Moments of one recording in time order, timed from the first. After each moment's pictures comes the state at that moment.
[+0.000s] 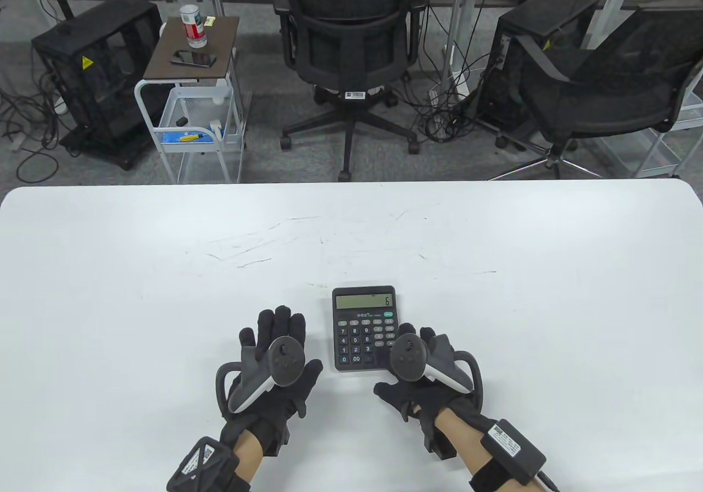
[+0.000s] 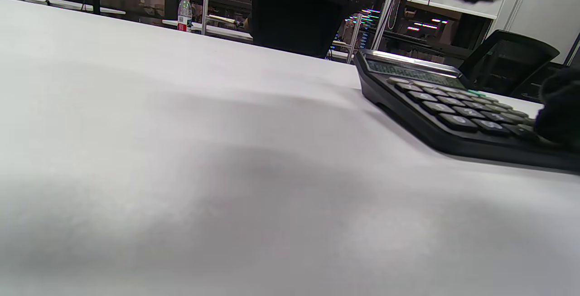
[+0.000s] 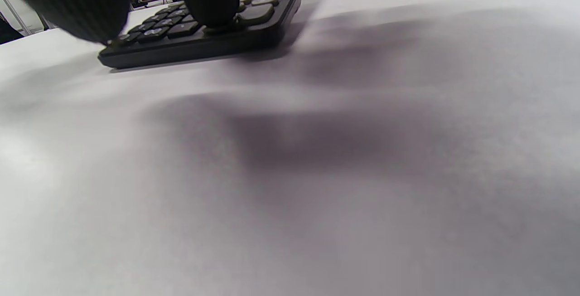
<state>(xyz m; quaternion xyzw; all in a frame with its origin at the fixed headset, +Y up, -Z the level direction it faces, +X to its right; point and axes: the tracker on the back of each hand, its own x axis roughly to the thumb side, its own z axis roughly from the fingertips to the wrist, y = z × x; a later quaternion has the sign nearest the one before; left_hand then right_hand) -0.173 -0.730 -0.334 -0.05 -0.06 0.09 0.99 0.084 -0.753 -0.344 0.11 0.15 0.98 0.10</state>
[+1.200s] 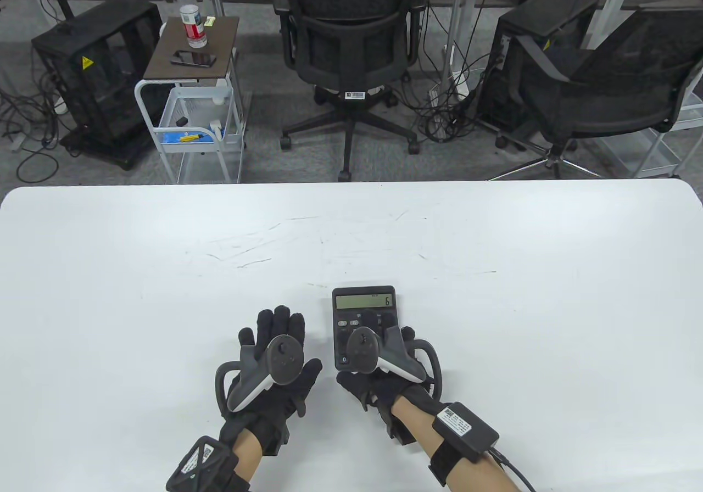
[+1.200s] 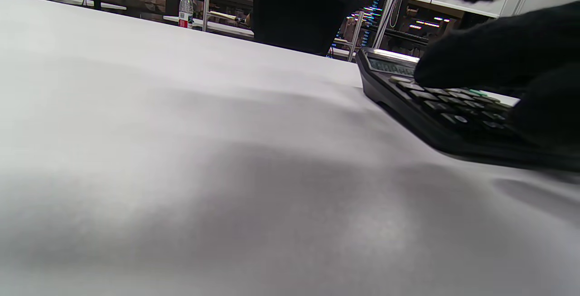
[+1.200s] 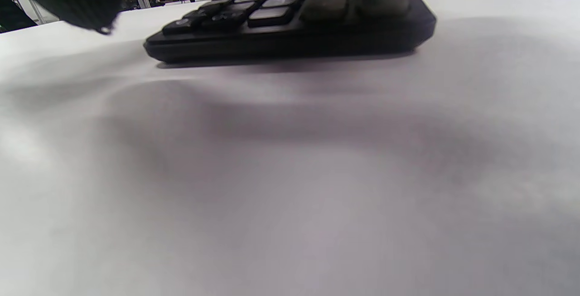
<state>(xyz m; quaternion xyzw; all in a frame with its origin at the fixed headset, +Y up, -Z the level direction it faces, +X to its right) -0.175 -0.731 -0.336 -0.06 -0.06 0.10 0.99 0.020 -0.759 -0.365 0.13 0.12 0.98 0.07</state>
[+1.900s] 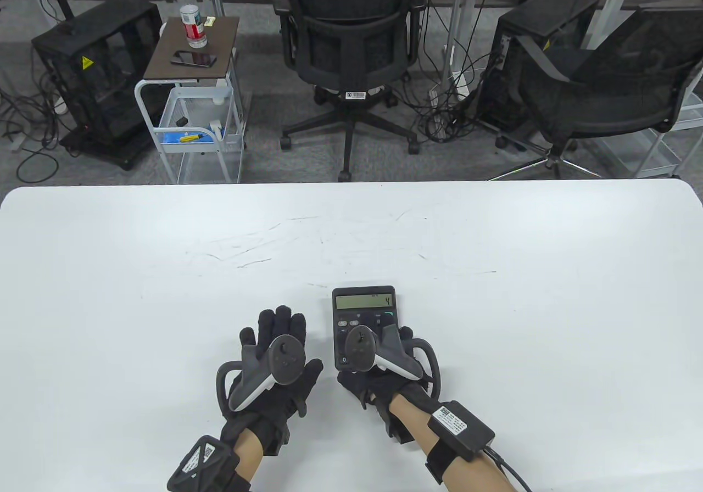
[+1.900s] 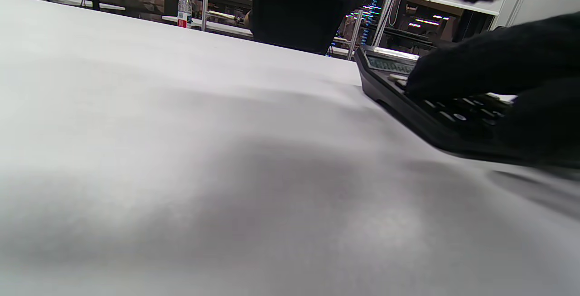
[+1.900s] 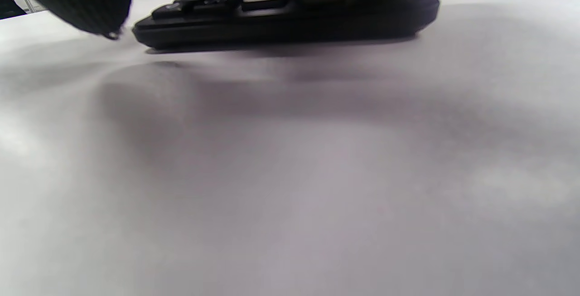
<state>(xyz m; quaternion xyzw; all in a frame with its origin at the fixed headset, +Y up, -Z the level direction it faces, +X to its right) -0.173 -0.731 -0.336 -0.06 -0.06 0.09 0.99 0.019 -0.763 -0.367 0.13 0.13 0.98 0.06</state>
